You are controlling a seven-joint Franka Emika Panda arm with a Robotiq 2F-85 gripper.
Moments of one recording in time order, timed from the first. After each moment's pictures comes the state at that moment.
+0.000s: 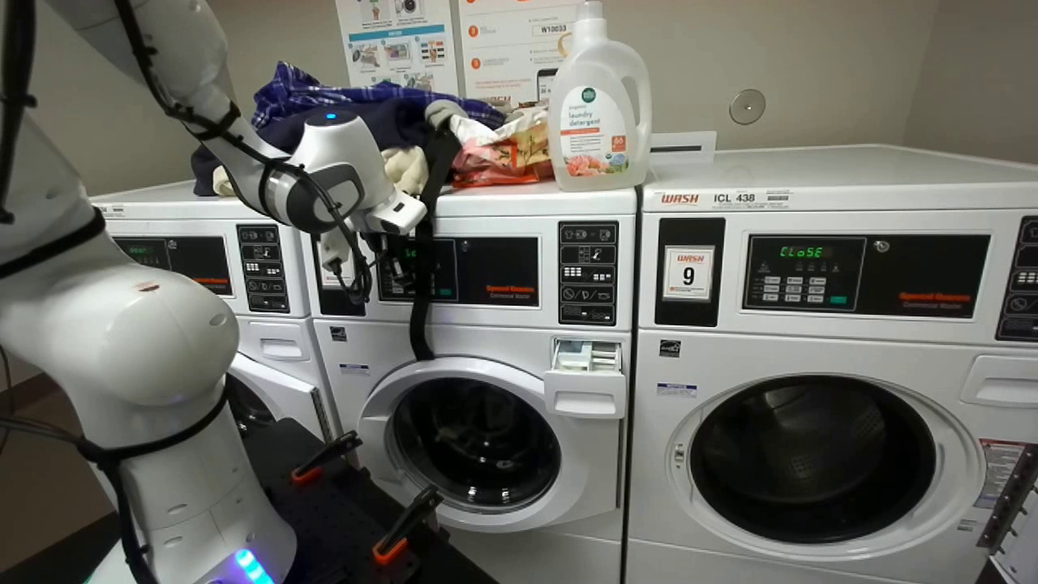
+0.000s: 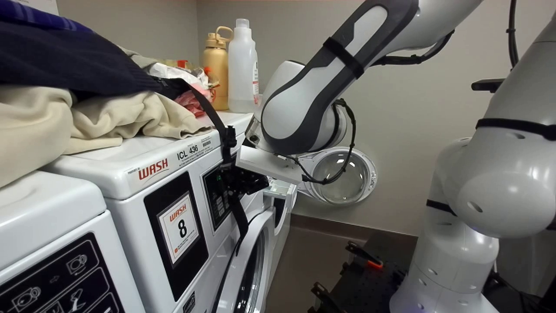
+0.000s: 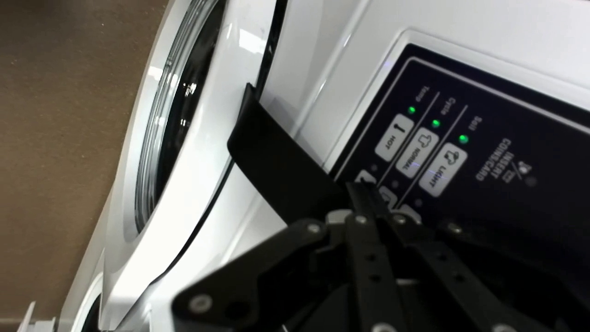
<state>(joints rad) 0.18 -0.30 0.23 -2.82 0.44 2.97 0.62</state>
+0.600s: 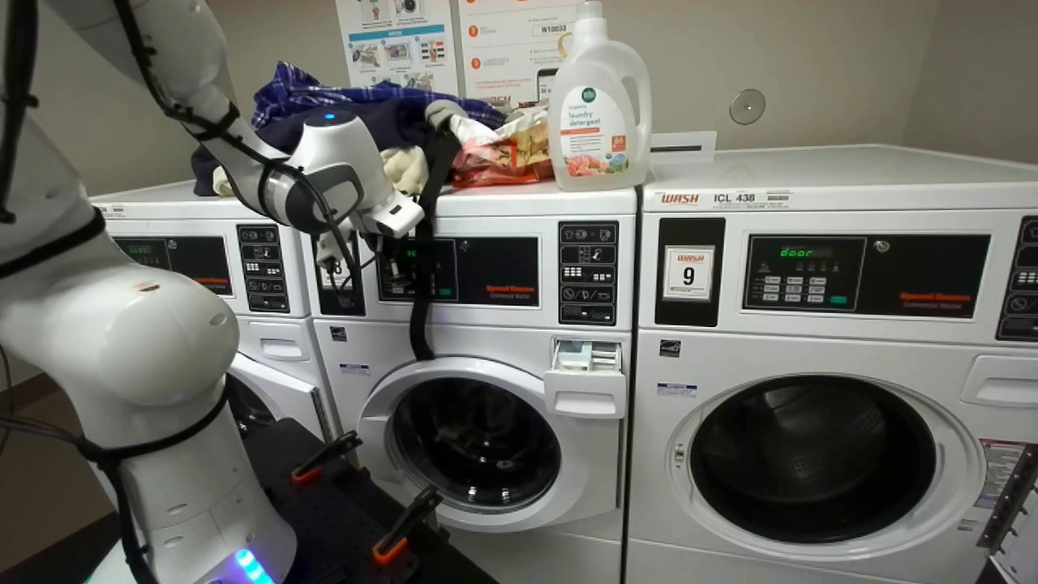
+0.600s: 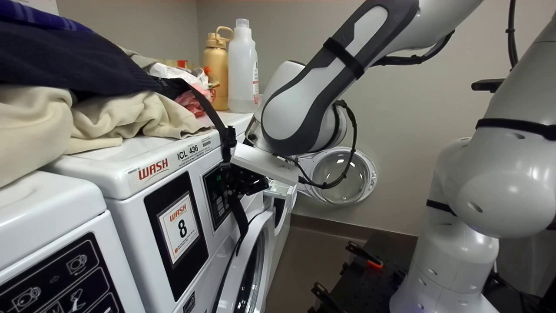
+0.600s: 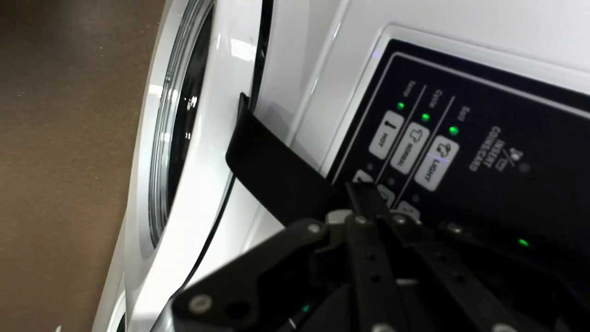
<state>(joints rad) 0.18 -0.30 0.23 -2.82 0.44 2.98 0.73</state>
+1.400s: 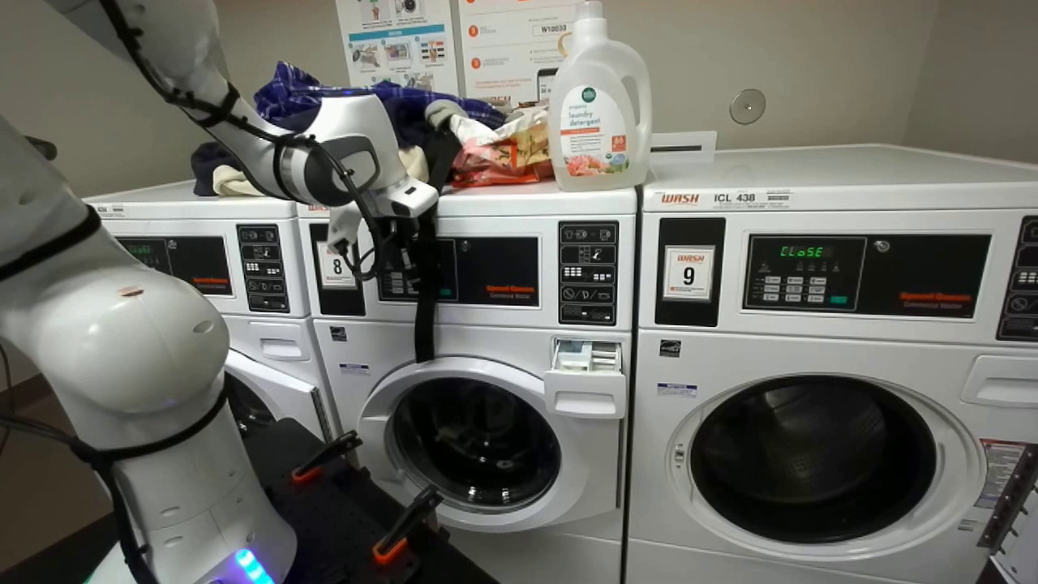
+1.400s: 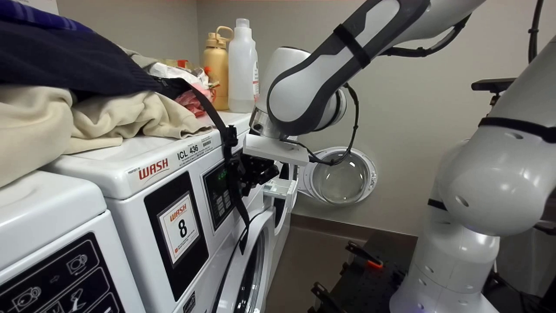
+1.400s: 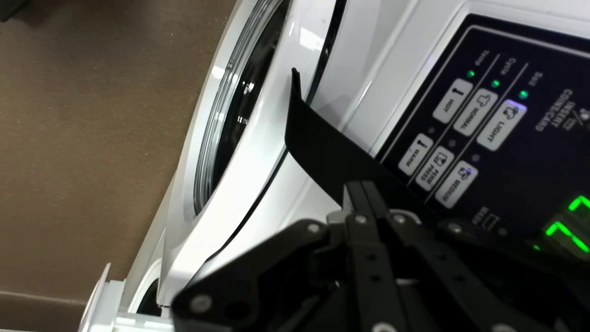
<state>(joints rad) 0.07 -0.37 0.22 -2.78 0.23 2.71 0.72</state>
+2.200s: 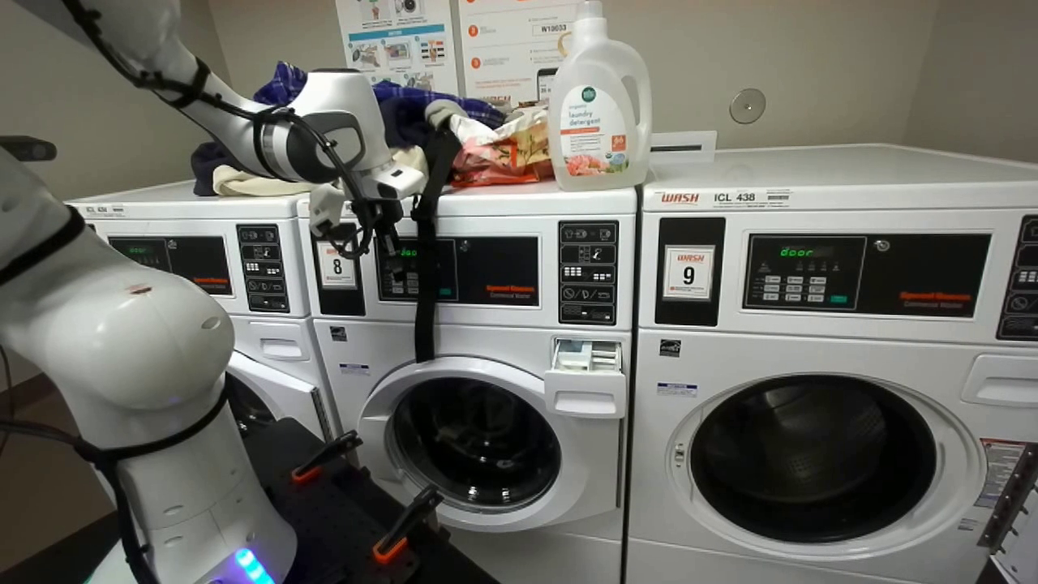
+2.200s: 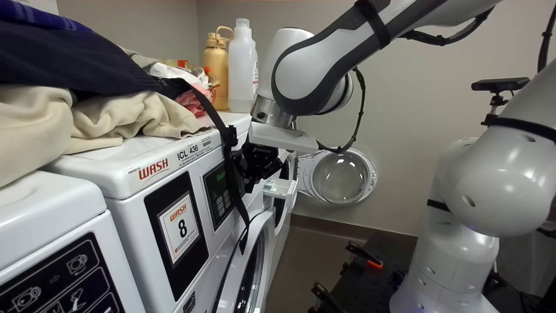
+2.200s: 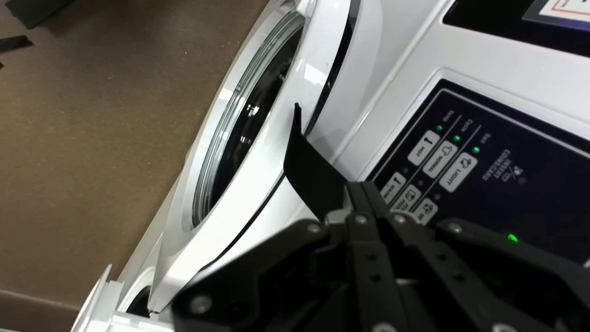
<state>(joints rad) 0.12 -0.47 0.20 -2.76 0.24 2.55 0.67</state>
